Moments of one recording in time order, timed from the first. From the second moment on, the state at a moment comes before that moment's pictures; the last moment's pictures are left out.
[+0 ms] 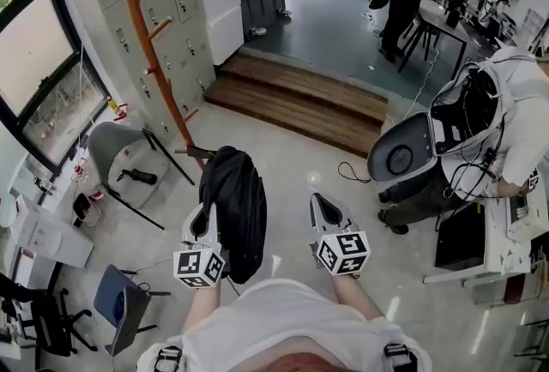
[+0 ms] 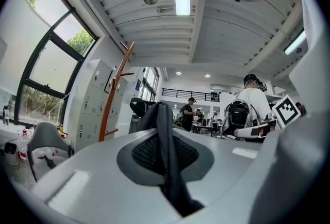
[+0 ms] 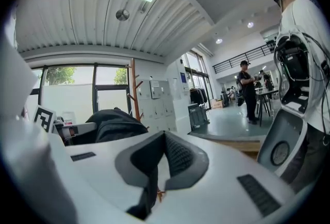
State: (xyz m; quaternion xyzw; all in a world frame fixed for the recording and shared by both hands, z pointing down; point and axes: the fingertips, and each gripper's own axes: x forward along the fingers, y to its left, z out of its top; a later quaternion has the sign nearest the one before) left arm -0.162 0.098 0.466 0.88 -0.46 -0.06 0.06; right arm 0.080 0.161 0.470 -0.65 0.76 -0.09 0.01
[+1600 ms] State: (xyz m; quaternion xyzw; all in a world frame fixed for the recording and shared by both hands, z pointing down) left arm -0.073 -0.120 0.479 0.86 -0.51 -0.03 0.04; right arm 0.159 -0.110 0.498 -0.56 0.82 -0.09 -0.02
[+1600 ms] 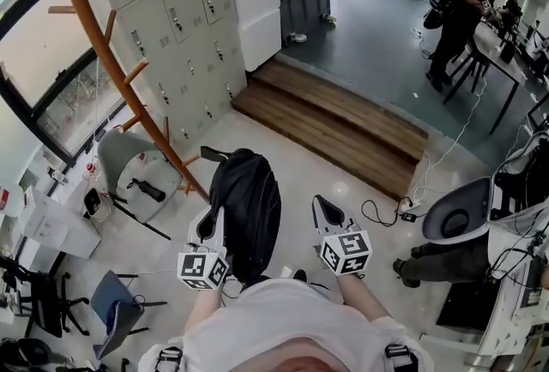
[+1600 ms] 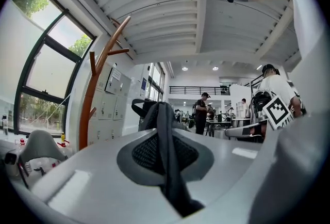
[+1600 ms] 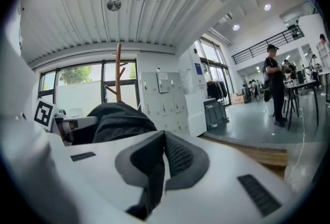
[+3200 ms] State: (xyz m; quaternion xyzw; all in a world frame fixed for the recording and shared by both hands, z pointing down) left arm -0.119 -0.246 0.531 0.84 -0.53 -0.02 0.08; right arm 0.124 -0.211 0.519 -0.56 0.82 -0.14 -0.06
